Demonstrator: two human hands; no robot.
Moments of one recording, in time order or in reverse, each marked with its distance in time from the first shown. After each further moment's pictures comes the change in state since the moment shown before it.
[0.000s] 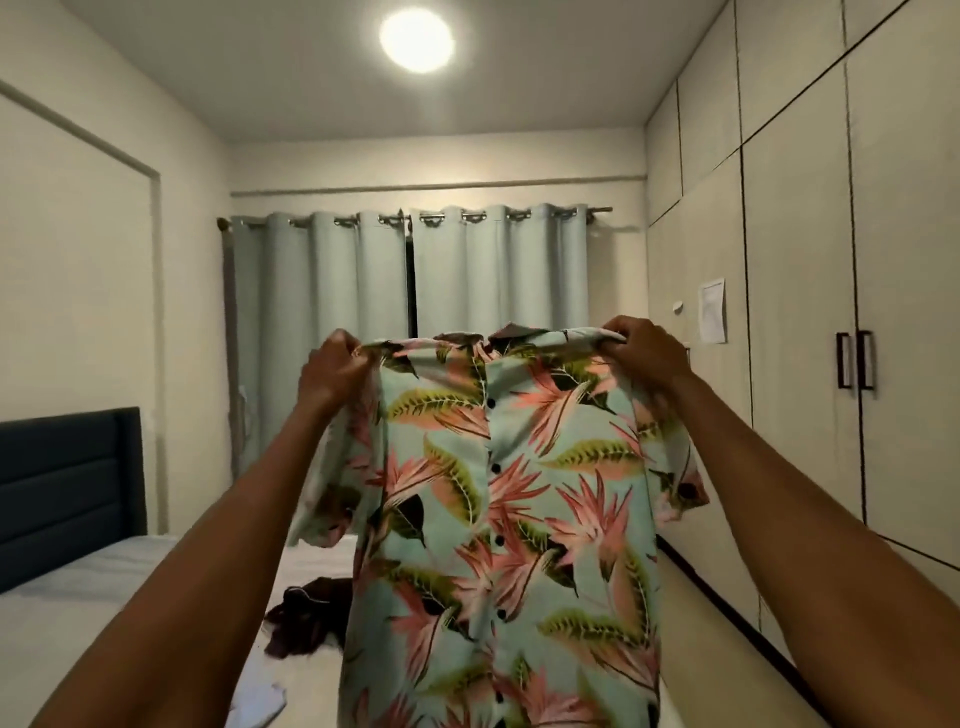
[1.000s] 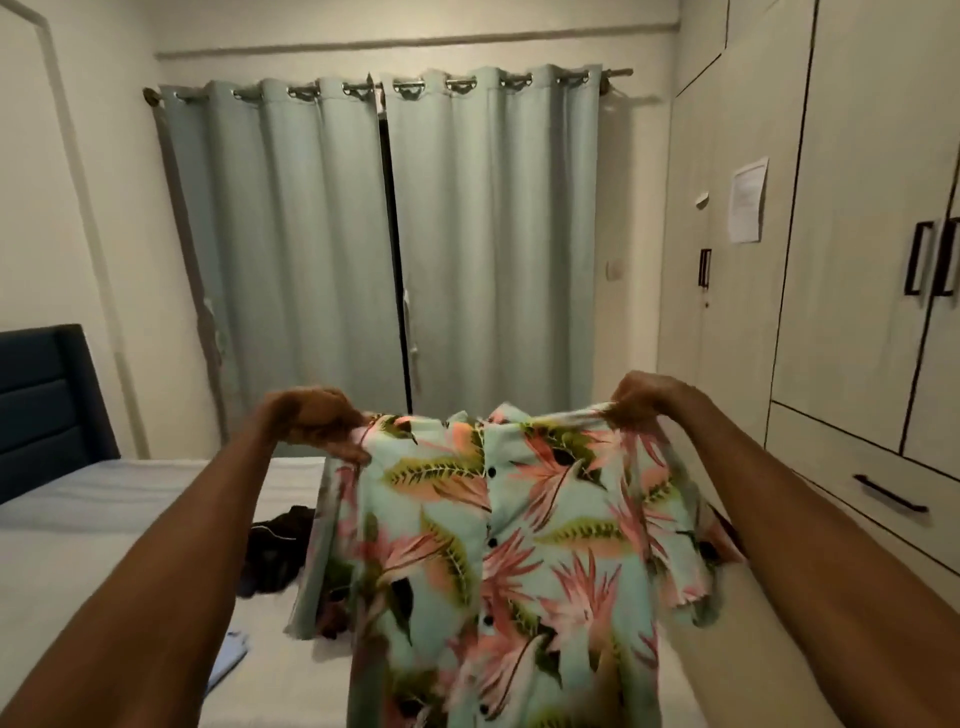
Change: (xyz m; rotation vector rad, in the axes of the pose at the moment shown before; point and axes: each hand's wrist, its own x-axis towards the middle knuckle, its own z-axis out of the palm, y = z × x) left_hand 0.009 -0.124 0.185 -0.253 -0.994 -0.654; right_hand 0.015 0.162 0.183 -0.303 -0.837 0.400
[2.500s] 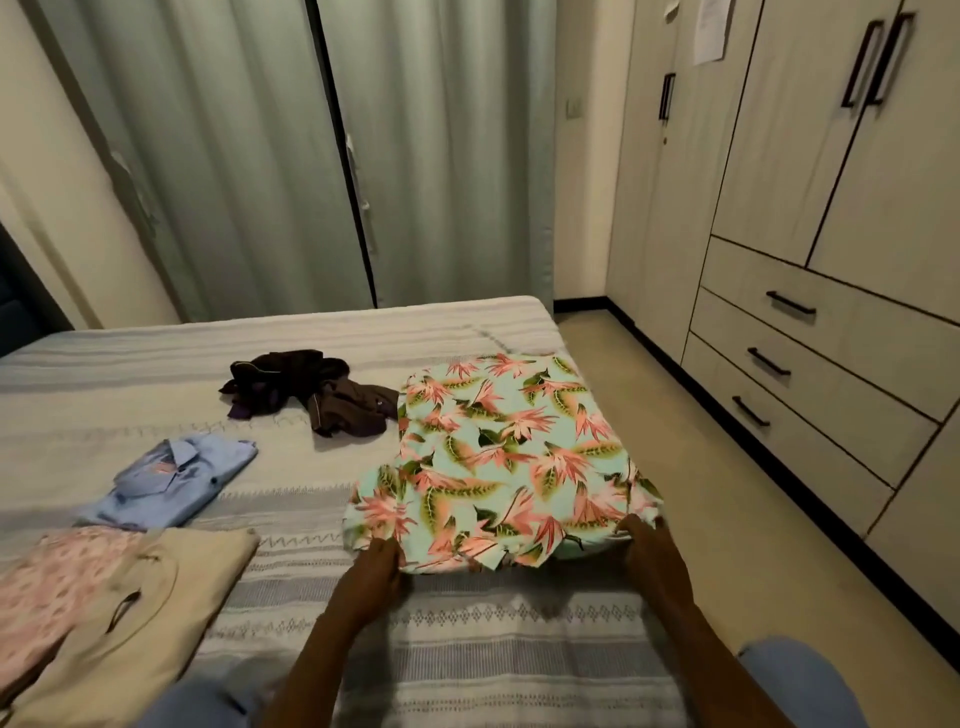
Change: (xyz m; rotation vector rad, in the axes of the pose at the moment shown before) left_hand -0.129 -0.395 0.305 0.683 0.046 0.229; right_hand -0.299 0.139 0.440 0.258 0.230 0.278
